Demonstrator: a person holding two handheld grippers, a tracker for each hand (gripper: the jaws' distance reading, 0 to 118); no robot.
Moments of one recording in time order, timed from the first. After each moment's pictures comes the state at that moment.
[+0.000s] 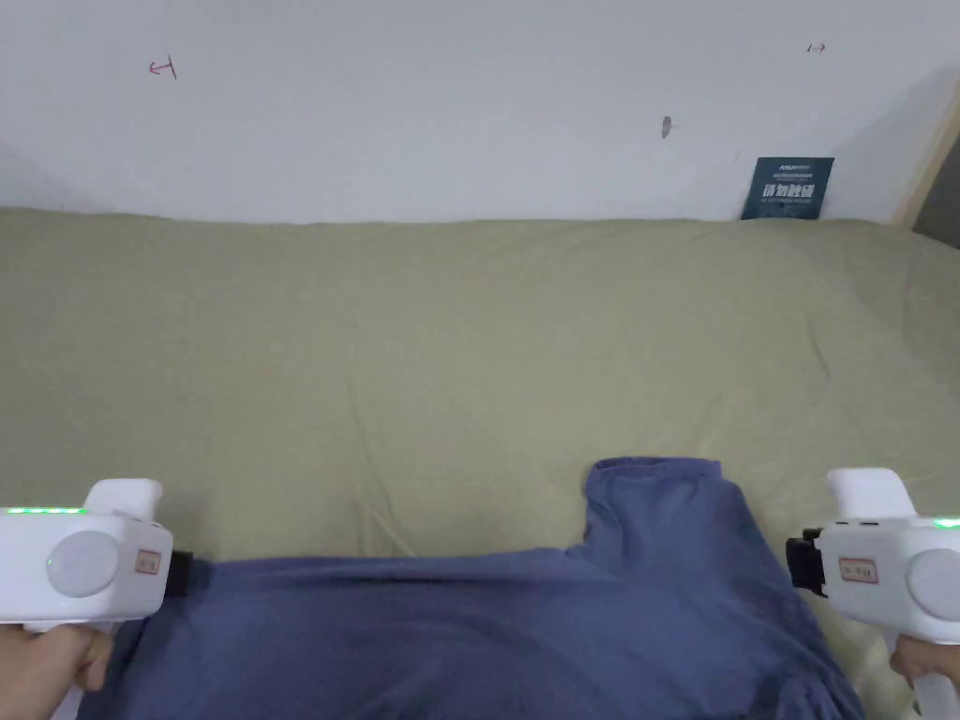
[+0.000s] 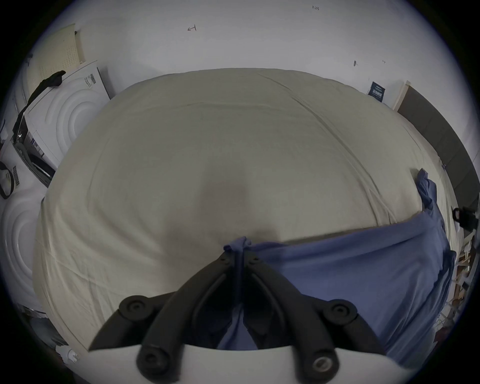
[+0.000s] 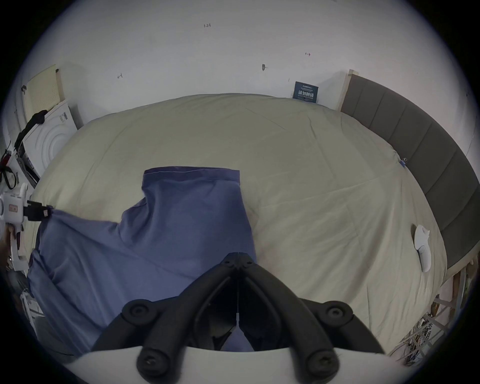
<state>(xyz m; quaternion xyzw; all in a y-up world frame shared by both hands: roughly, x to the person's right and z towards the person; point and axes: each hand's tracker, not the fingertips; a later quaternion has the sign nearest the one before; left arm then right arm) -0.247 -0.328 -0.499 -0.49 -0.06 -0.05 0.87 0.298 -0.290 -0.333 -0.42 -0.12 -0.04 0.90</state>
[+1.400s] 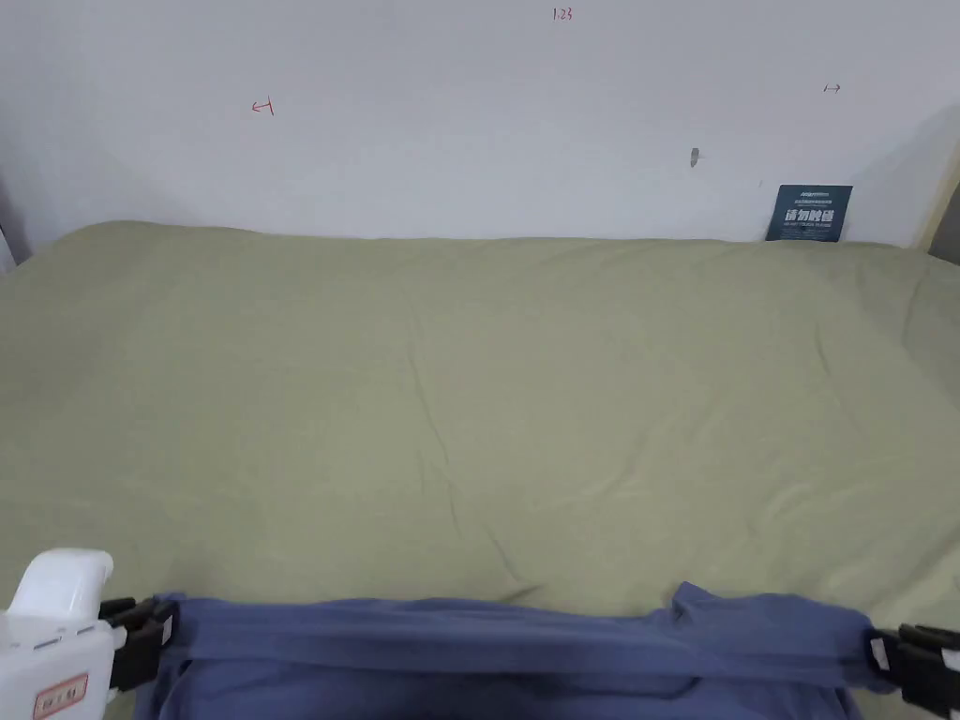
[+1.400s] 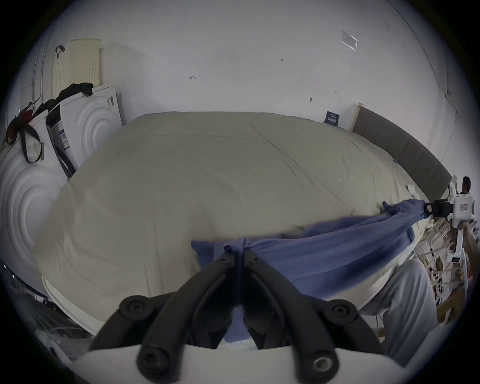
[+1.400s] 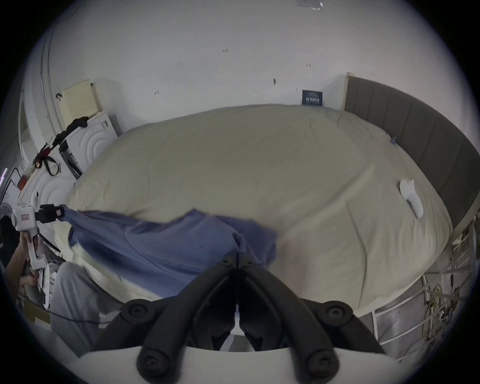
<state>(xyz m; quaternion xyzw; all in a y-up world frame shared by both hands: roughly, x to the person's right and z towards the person) -0.351 -0.276 -0.249 -0.37 -0.13 -0.02 0.92 0.259 -0.256 -0.095 -0.38 -0.04 -0.08 0.92</state>
